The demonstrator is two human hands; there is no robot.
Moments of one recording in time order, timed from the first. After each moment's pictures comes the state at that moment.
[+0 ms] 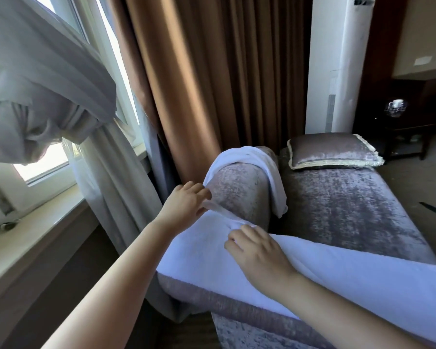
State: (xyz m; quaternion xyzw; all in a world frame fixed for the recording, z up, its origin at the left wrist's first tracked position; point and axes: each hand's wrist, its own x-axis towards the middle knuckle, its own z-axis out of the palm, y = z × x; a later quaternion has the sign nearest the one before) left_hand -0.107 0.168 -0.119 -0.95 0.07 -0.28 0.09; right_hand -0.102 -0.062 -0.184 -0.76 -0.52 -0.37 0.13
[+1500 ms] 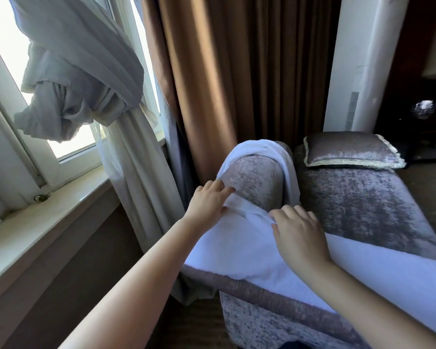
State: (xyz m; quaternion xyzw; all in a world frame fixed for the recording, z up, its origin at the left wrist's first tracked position) left_hand -0.126 0.138 -0.137 -0.98 -0.05 -0.17 0.07; right_hand -0.096 -0.082 -0.177 -0.85 -0.33 -0.38 0.15
